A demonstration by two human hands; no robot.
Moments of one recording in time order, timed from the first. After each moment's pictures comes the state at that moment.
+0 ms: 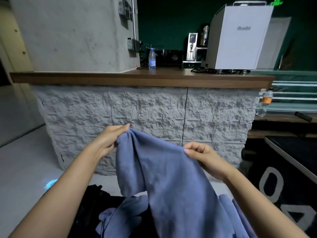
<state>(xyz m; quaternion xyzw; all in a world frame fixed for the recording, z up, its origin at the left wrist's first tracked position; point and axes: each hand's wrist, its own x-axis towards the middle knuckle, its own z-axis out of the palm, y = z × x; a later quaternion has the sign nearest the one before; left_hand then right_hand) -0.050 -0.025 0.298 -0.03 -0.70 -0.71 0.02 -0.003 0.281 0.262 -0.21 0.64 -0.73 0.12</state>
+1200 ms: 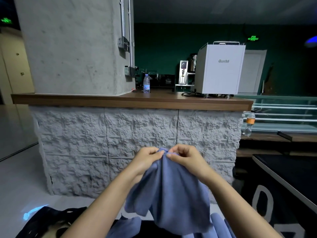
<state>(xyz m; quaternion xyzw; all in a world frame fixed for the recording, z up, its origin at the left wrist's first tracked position) 0.002 0.088 0.306 -0.14 -0.73 -0.67 0.00 0.015 0.263 0.313 -0.25 0.77 -0.58 -0.09</state>
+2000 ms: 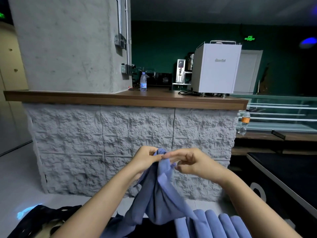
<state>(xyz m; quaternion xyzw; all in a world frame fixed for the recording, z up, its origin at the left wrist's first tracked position) -0.012 0.096 0.297 -0.15 -0.80 -0.58 0.01 0.050 0.292 0.332 -0.34 0.80 -0.49 0.04</state>
